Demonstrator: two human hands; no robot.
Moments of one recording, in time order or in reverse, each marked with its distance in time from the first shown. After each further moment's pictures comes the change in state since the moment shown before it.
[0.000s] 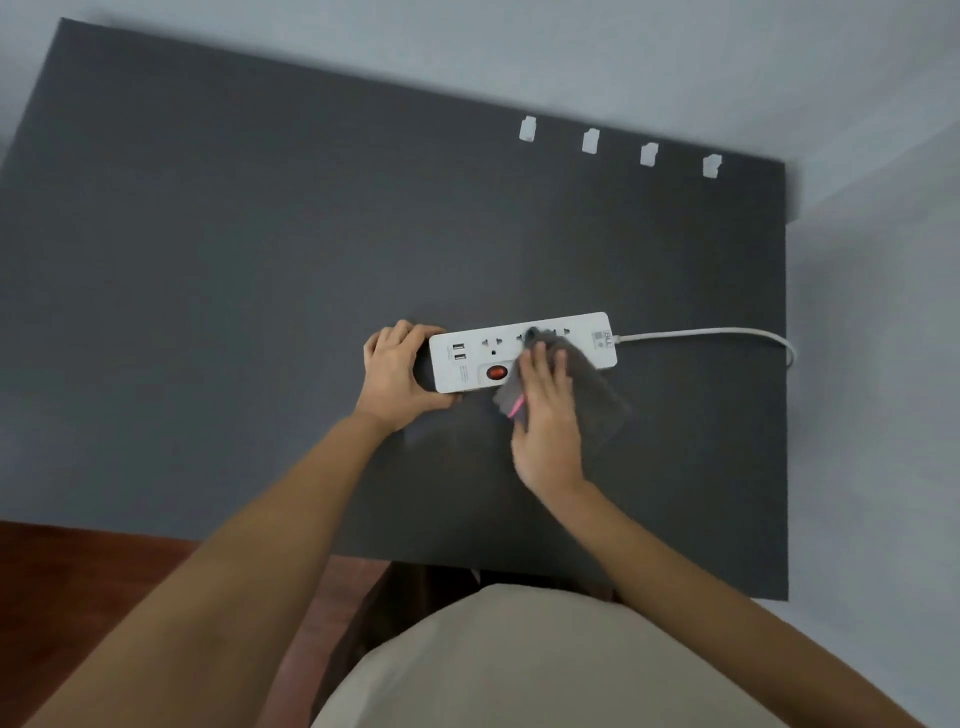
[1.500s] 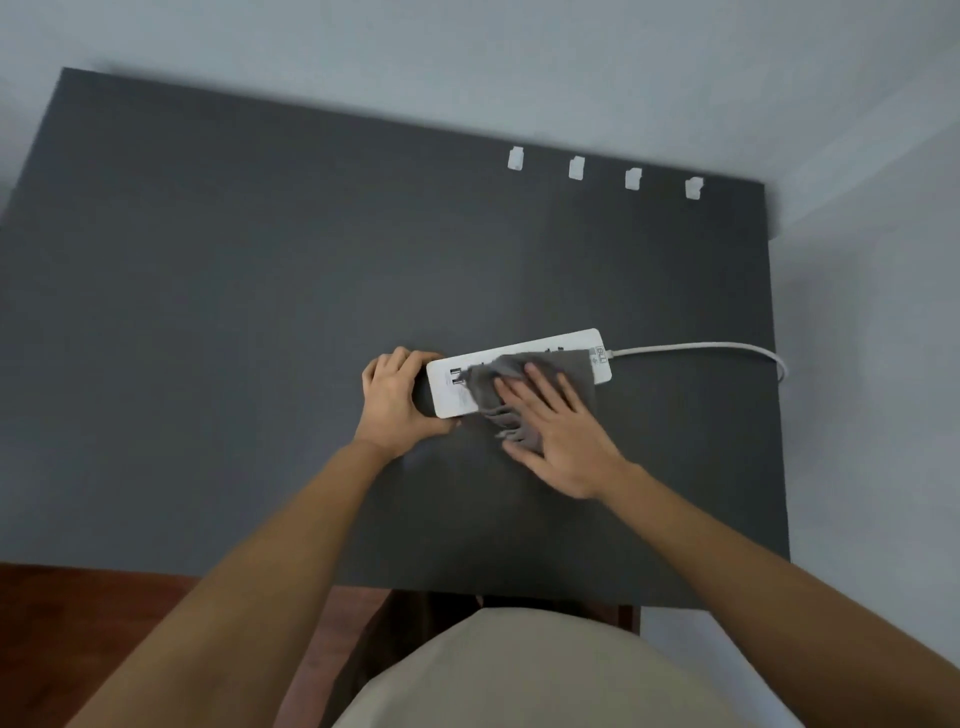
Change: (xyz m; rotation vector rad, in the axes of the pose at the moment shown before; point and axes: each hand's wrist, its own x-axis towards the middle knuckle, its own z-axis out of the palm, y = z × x) left_hand -0.001 0.002 0.000 0.008 0.011 0.013; right_hand 0.025 0.034 -0.029 -0.407 -0.379 -0.443
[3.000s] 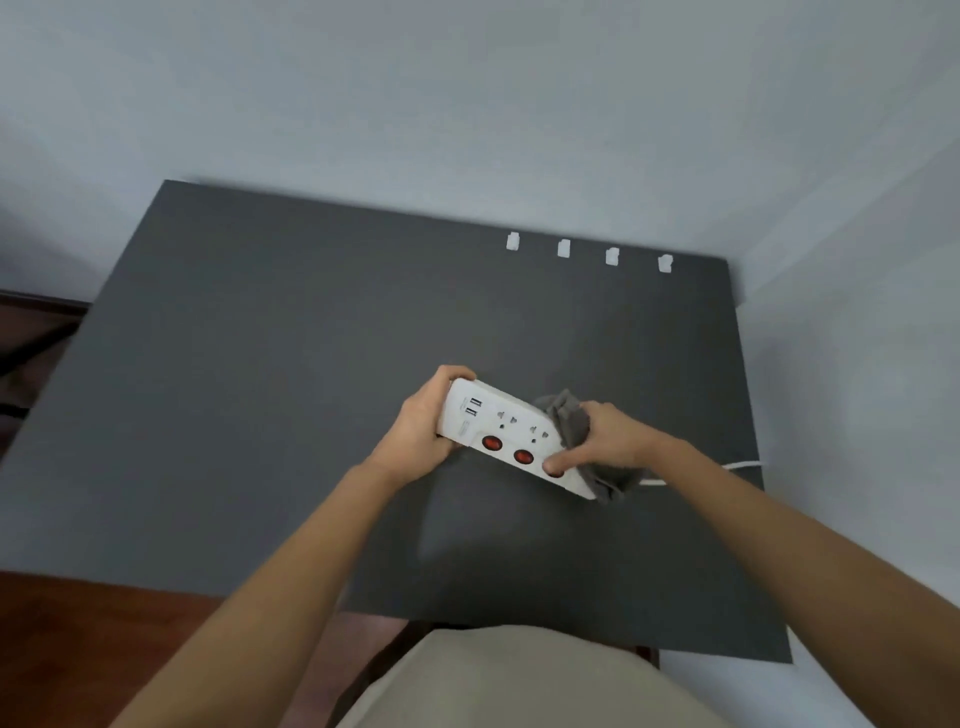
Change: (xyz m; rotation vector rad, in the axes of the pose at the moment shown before) left_hand -0.013 0.087 -0.057 -0.309 -0.162 0.064; right_hand -0.004 0.042 -0.098 0.661 -0.345 0.415
